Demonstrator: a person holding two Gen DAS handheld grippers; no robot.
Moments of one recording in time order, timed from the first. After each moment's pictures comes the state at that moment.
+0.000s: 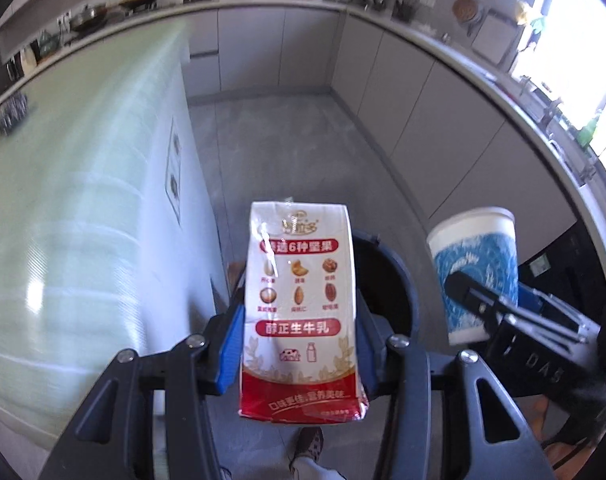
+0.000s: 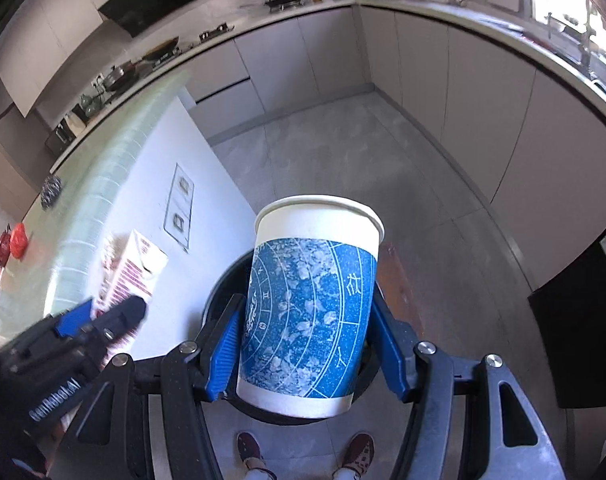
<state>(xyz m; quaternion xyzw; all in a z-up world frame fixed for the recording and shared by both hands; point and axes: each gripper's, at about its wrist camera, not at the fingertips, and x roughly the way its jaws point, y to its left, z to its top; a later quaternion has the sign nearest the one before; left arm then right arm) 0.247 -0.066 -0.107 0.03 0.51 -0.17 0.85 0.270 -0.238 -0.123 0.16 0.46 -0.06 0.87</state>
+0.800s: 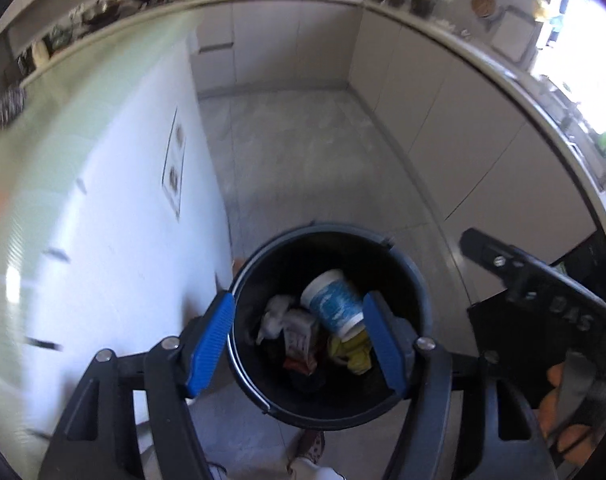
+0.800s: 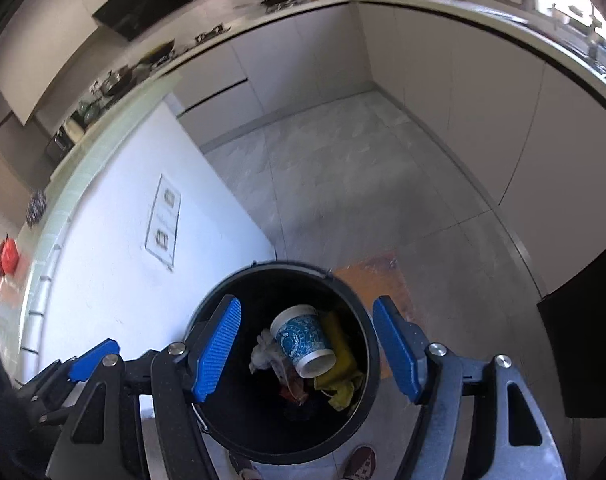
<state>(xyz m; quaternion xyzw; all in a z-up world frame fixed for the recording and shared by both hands) 0.242 -0.096 -0.095 0.03 0.50 -0.14 0.86 0.303 -0.267 -0.140 0.18 0.45 -0.06 0.87</state>
